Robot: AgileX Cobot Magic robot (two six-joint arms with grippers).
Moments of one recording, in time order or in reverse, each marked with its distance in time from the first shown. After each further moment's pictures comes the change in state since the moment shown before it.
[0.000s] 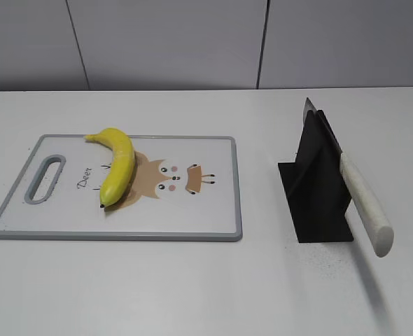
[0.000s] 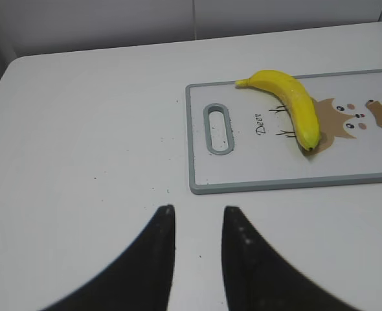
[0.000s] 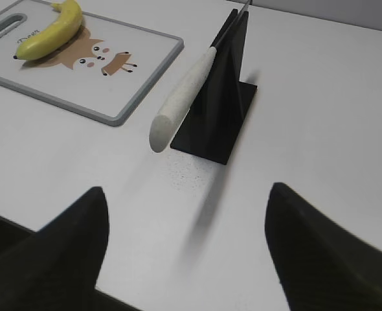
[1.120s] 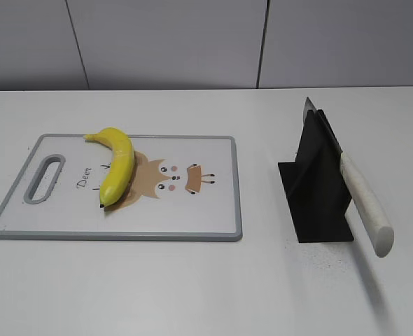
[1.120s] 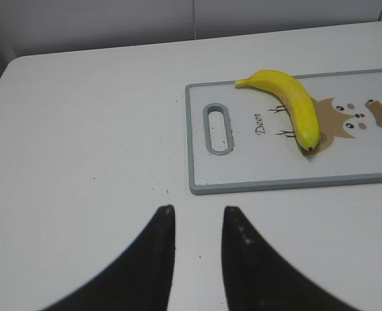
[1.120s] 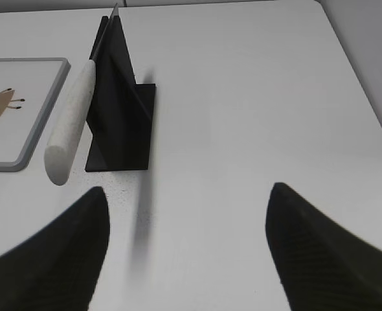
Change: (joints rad) left arm 0.000 0.000 0.000 0.000 0.000 0.000; right arm -0.419 -0.001 0.000 0.052 0.000 0.001
